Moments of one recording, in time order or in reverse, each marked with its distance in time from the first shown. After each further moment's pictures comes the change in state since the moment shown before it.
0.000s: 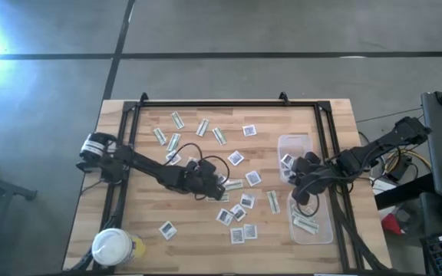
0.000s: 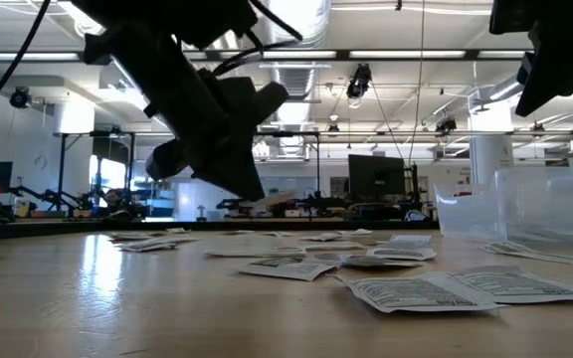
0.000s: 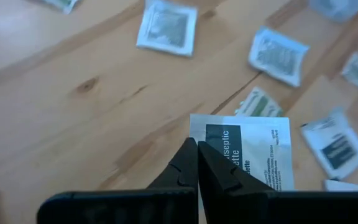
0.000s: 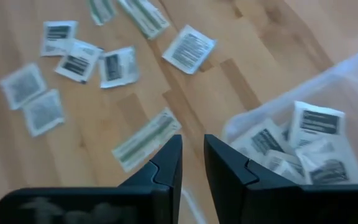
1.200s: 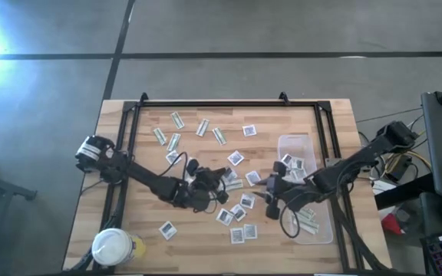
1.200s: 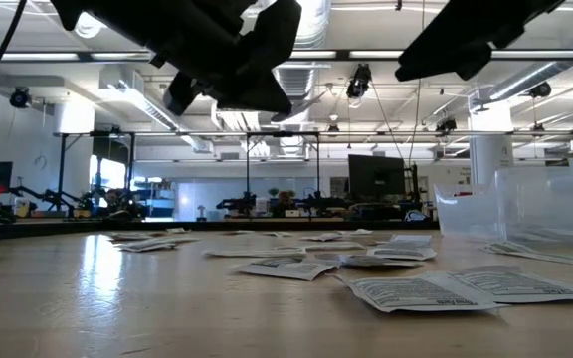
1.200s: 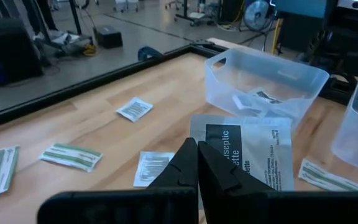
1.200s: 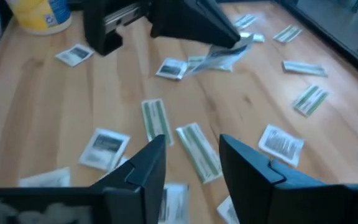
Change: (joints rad) left arm -0.142 -0.012 0.000 0.401 -0.515 0.422; right arm 0.042 0.351 0.001 0.763 0.287 -0.468
